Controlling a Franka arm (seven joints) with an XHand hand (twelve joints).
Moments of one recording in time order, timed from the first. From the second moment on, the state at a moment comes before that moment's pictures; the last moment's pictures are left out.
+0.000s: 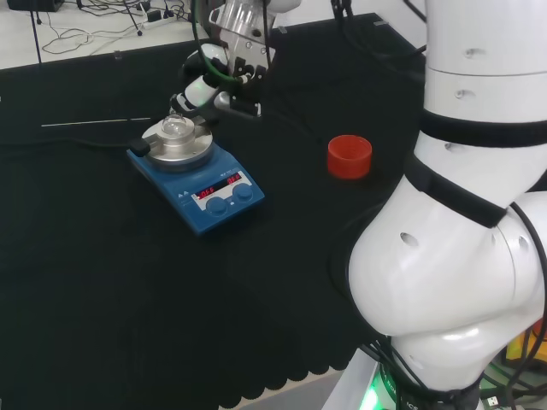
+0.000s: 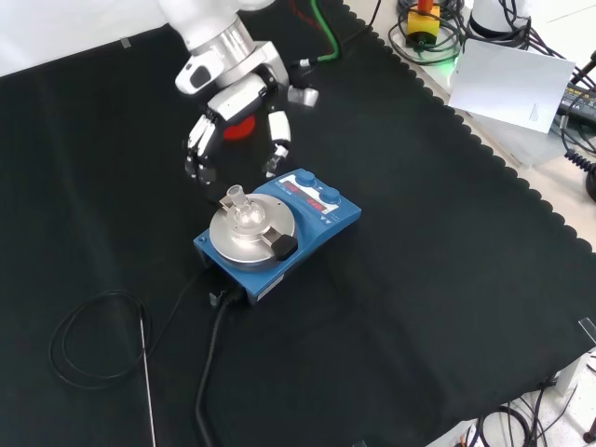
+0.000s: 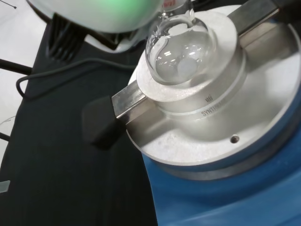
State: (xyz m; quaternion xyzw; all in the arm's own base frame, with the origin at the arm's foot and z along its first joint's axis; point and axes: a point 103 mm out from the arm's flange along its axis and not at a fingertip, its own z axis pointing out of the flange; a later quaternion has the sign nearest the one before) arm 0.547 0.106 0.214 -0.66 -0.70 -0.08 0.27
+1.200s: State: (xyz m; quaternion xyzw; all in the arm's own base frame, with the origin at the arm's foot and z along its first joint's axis) arm 0.413 0.077 0.222 -0.66 -0.71 0.00 0.23
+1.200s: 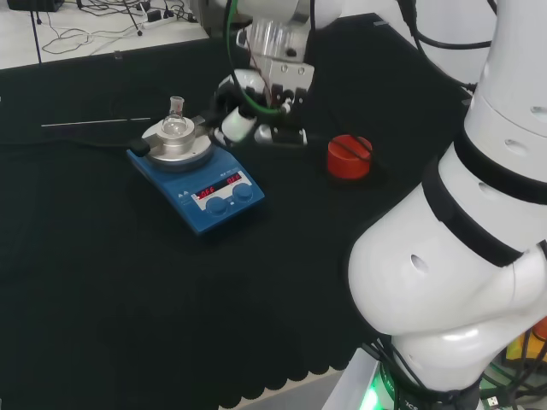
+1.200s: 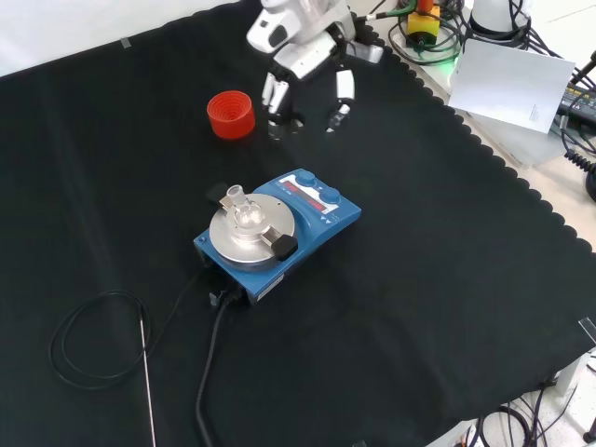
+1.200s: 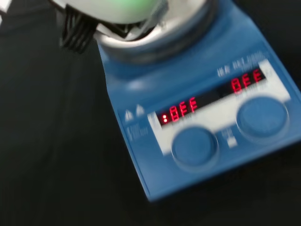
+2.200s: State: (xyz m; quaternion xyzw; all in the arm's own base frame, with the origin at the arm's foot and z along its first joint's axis) arm 0.375 0.086 0.173 -0.63 -0.71 0.15 0.28
